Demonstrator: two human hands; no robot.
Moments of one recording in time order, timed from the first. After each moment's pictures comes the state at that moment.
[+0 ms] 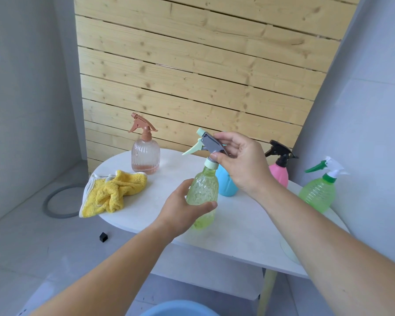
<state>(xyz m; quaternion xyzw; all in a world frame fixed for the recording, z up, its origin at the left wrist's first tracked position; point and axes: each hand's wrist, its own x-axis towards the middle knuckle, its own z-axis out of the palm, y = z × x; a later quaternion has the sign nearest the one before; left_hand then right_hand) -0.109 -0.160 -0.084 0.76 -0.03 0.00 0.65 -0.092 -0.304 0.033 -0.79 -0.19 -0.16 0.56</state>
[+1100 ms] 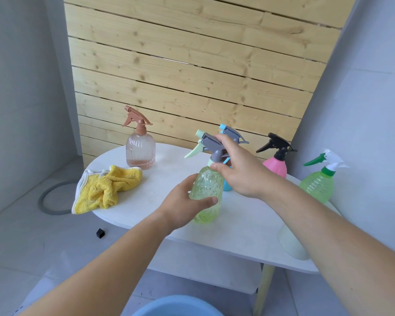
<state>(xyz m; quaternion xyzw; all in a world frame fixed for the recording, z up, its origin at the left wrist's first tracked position) -0.099 -0.168 -0.084 0.75 -0.08 -0.05 0.66 -0.096 -0.327 0.027 -0.93 -0.21 -0.06 0.31</state>
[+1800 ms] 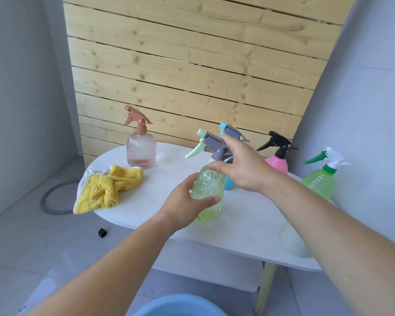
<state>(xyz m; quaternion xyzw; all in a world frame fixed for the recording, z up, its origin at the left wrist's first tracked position) -0.100 -0.171 -0.089 0.76 -0.08 -0.02 0.65 -0.087 -0.326 0.026 -0.91 -0.20 -0.06 0.36</state>
